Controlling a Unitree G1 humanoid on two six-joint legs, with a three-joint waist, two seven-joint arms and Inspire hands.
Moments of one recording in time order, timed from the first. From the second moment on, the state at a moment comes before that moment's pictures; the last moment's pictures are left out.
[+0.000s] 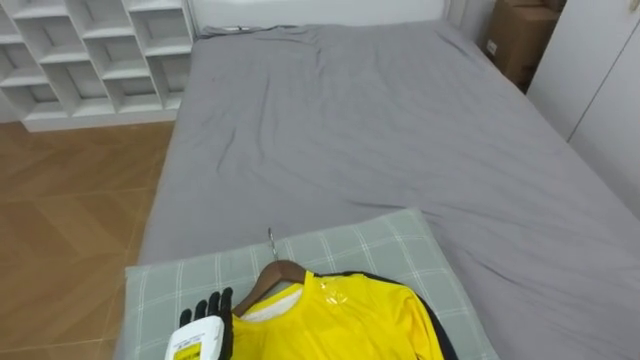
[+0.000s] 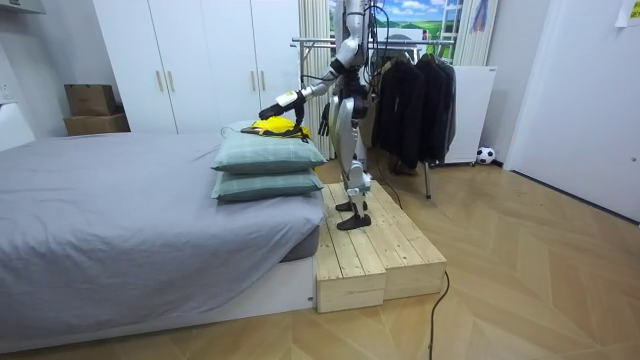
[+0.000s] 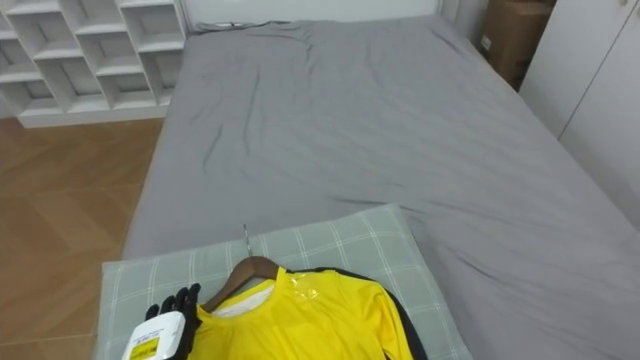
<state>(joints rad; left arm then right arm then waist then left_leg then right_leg) -0.07 0.14 -0.20 0.81 0.93 0.06 0.44 0.06 -0.23 0.09 1.20 0.13 -0.01 0.03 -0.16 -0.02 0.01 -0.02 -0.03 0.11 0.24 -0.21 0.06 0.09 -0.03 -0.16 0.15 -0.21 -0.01</state>
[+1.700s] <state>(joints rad) -0.25 0.18 -0.14 1.01 0.86 0.04 0.47 0.00 -0.24 0.10 1.28 0.18 -0.02 0.05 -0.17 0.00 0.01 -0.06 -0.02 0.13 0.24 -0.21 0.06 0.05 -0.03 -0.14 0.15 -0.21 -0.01</state>
